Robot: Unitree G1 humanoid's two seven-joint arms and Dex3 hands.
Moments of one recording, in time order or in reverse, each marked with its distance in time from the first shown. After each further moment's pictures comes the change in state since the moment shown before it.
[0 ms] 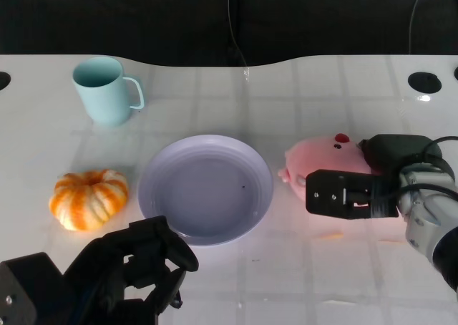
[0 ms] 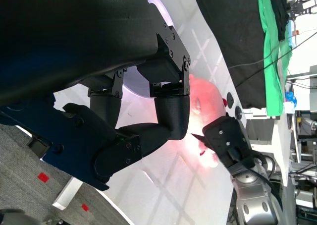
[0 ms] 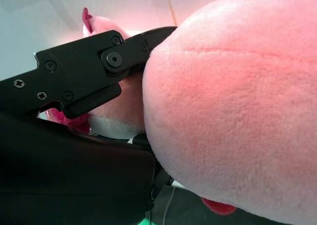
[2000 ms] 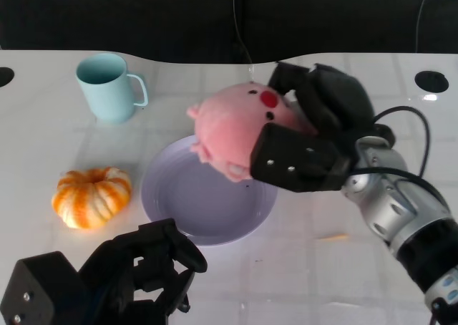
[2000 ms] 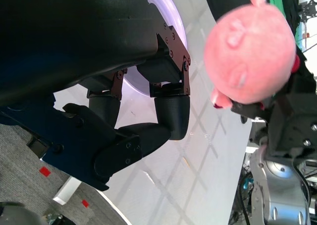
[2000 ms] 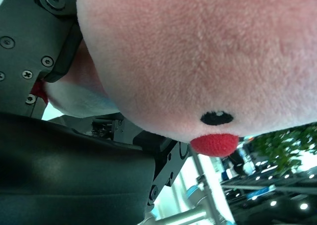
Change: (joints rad) left arm -0.008 -0.023 -0.036 0.017 0.027 0.011 0.027; right arm 0.020 0.118 -0.131 -0.328 0.194 -0.242 -0.233
